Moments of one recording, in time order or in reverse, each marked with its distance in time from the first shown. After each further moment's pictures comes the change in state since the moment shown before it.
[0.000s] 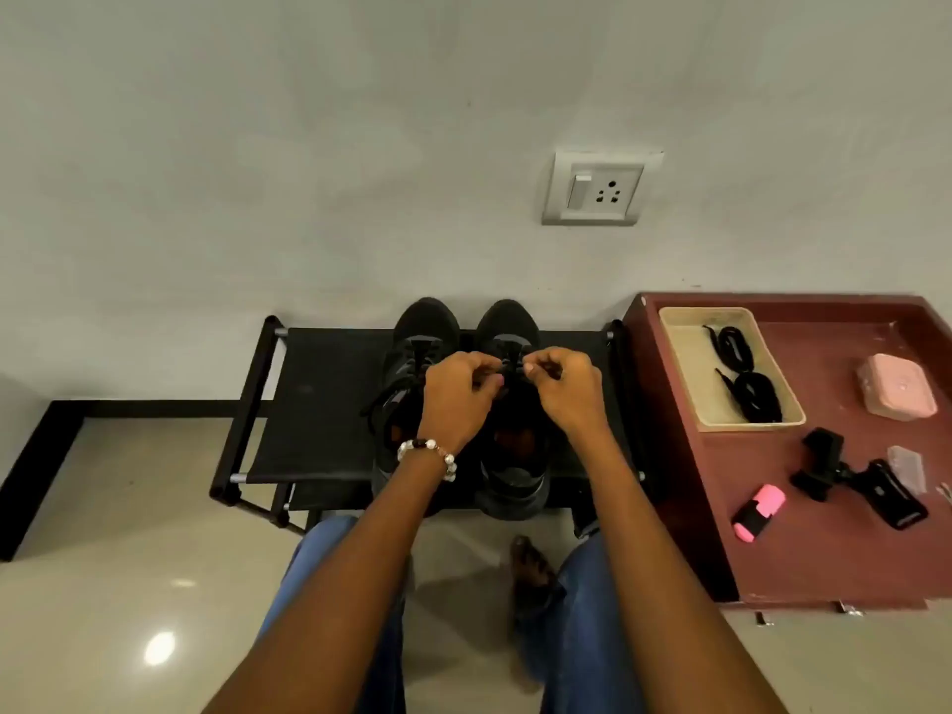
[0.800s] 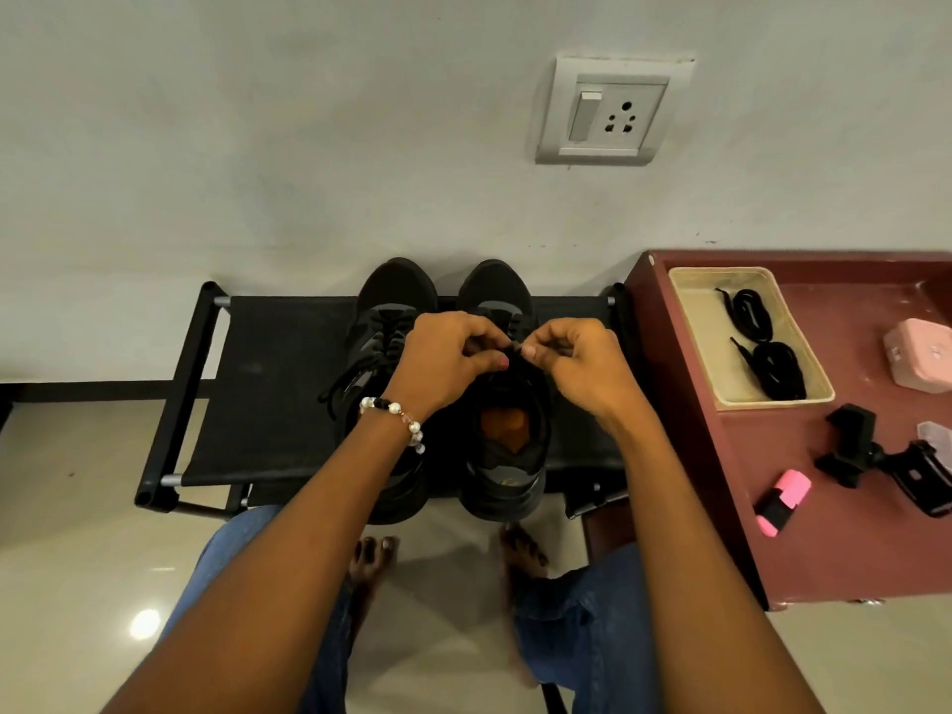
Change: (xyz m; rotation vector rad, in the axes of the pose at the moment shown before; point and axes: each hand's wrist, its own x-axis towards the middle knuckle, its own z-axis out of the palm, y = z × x) left_hand 0.038 -0.019 0.006 0.045 -0.268 0.111; right_hand 0.020 0.021 -0.014 -0.078 -0.185 -0.018
